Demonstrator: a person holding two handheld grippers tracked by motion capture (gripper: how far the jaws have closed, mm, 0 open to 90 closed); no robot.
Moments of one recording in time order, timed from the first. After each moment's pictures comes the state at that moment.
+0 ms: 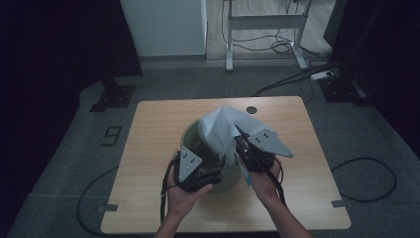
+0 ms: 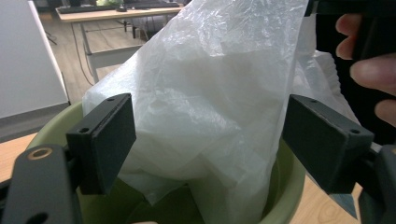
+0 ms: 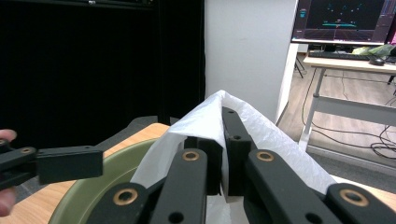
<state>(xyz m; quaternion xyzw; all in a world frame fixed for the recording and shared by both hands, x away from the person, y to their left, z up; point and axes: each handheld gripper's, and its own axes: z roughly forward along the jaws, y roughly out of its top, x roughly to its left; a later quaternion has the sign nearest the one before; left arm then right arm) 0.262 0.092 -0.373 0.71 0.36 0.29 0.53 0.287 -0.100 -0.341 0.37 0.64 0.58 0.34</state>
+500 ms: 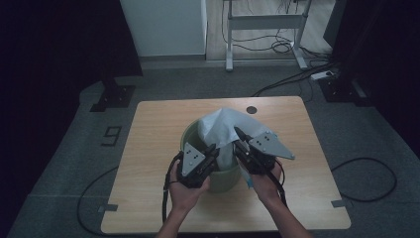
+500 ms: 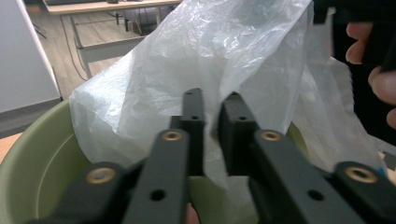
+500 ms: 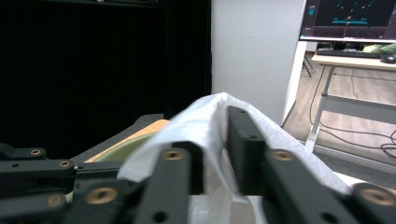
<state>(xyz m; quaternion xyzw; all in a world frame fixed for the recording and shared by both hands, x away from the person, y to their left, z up) 0.272 0.092 -0.374 0.72 0.35 0.27 0.53 0.285 -0.103 -0.348 0.36 0.64 0.59 0.33</state>
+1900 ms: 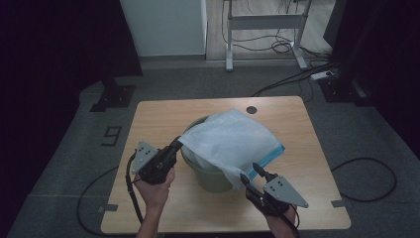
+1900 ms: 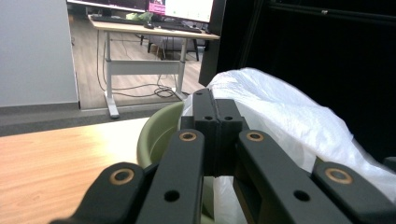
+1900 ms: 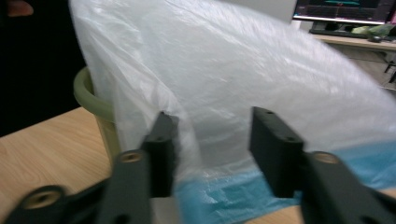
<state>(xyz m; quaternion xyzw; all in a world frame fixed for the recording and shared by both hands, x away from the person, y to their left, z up) 0.270 0.178 -0.363 0.64 0.41 0.27 0.59 0.219 -0.136 -0.420 0.37 0.67 0.55 0.34</state>
